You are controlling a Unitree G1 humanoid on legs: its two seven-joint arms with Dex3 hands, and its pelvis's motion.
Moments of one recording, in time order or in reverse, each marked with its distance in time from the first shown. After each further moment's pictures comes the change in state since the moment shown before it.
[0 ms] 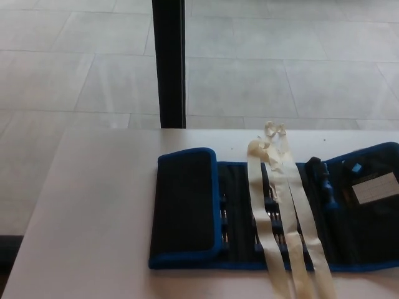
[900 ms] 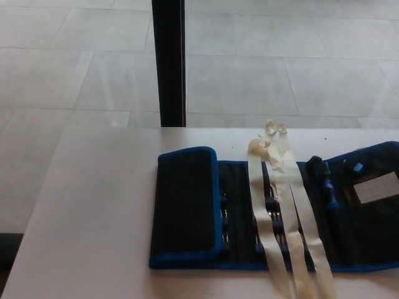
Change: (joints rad) left_arm -0.051 0.003 0.353 0.002 -0.194 0.000 -0.020; right_arm -0.489 -0.002 -0.415 -0.394 0.334 0.073 -0.056
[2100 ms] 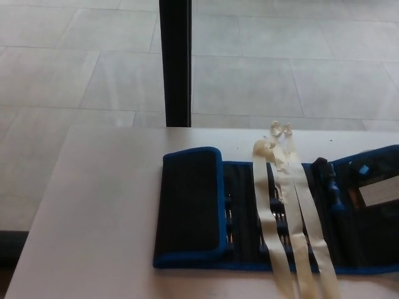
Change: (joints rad) left_arm 0.057 0.003 0.027 -0.011 -0.175 0.014 -0.070; right_arm 0.027 0.042 0.279 0.041 0.017 0.050 -0.142
